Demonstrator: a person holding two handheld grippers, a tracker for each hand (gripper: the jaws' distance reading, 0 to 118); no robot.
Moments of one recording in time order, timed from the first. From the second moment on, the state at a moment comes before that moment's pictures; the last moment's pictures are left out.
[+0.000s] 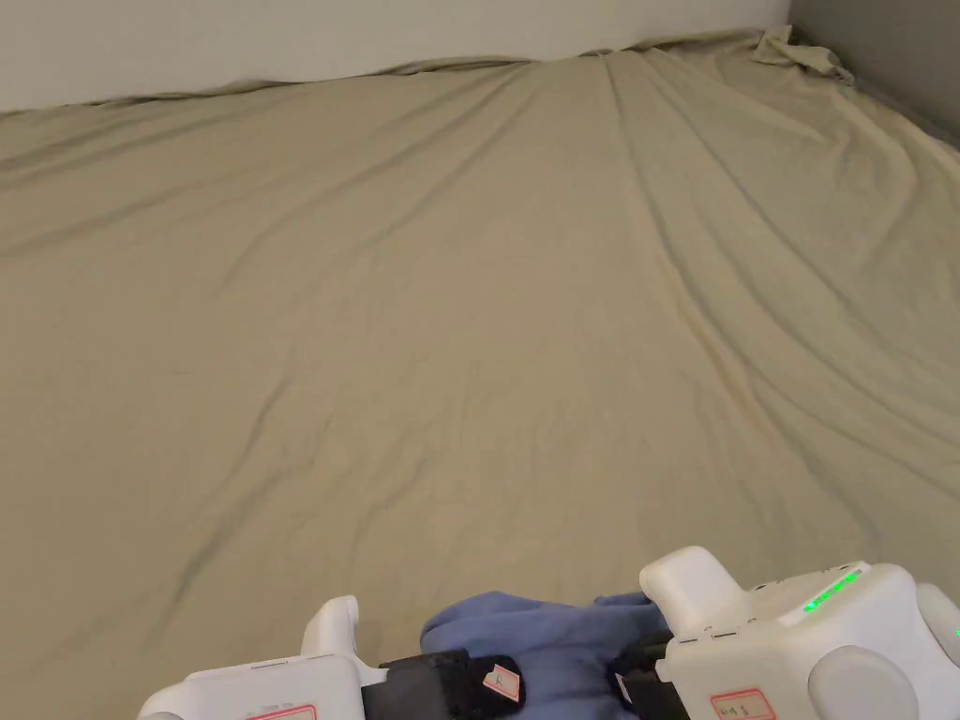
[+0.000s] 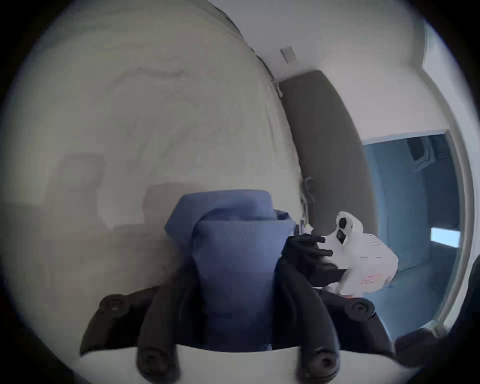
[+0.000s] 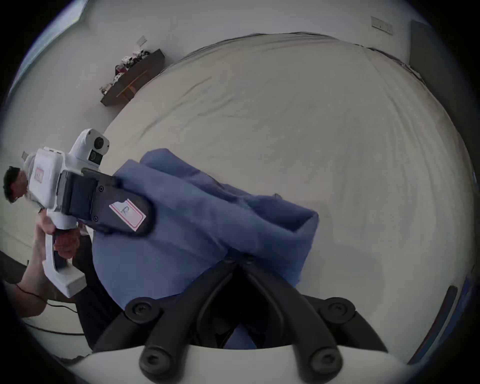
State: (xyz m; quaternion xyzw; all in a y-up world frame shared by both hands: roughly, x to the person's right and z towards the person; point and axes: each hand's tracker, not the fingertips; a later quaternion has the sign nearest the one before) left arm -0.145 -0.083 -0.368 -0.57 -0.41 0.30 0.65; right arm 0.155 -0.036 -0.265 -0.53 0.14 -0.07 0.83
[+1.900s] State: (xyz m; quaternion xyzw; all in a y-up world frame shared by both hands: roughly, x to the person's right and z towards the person) left arm -0.170 0.274 -0.273 -0.05 -0.06 -0.05 1.00; right arm 0.246 0.283 -0.152 -0.01 -0.08 0.03 1.00
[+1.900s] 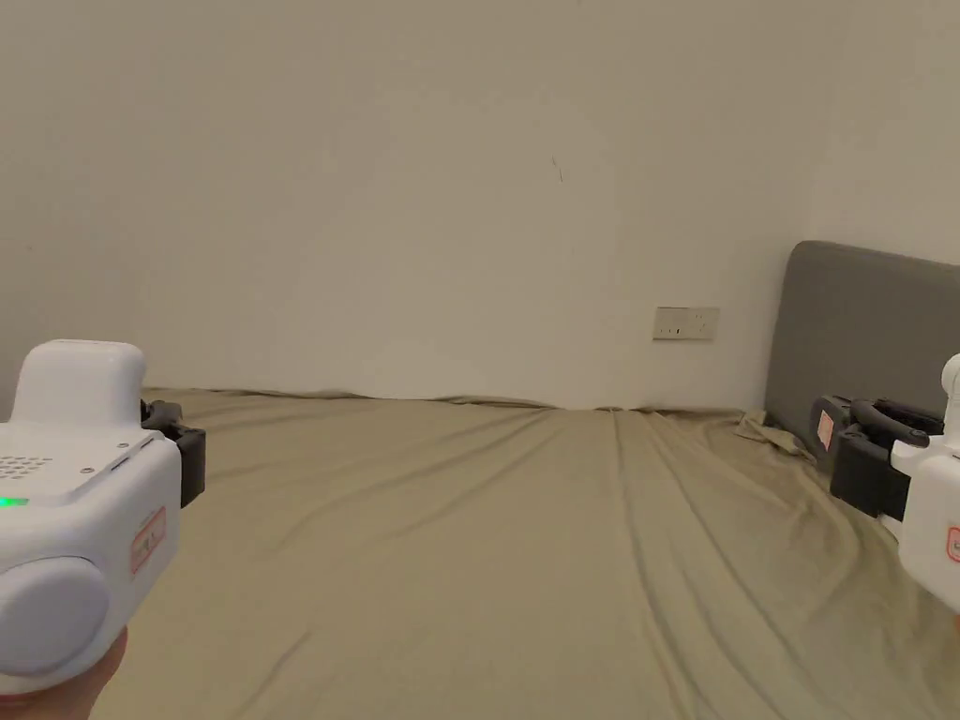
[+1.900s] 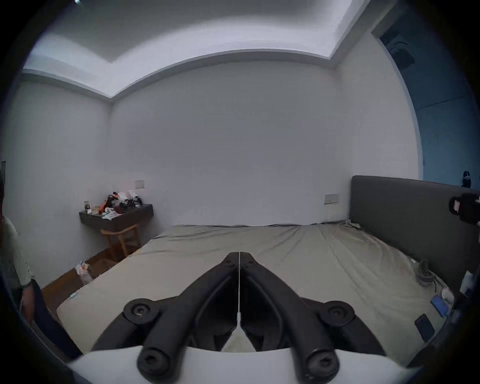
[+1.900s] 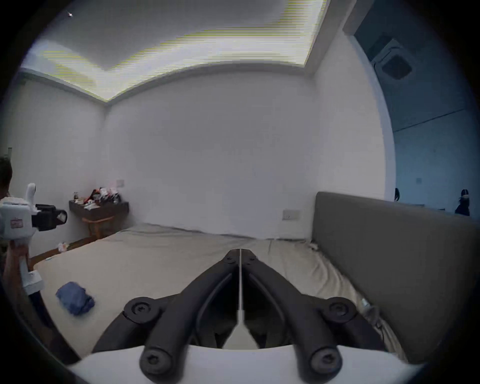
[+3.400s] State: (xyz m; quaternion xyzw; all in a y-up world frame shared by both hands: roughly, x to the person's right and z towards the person) left arm -0.157 0.284 -0.256 -0.04 -0.09 -0.04 0.99; right arm 0.240 0.273 -0.155 -0.03 -0.11 0.03 0.99
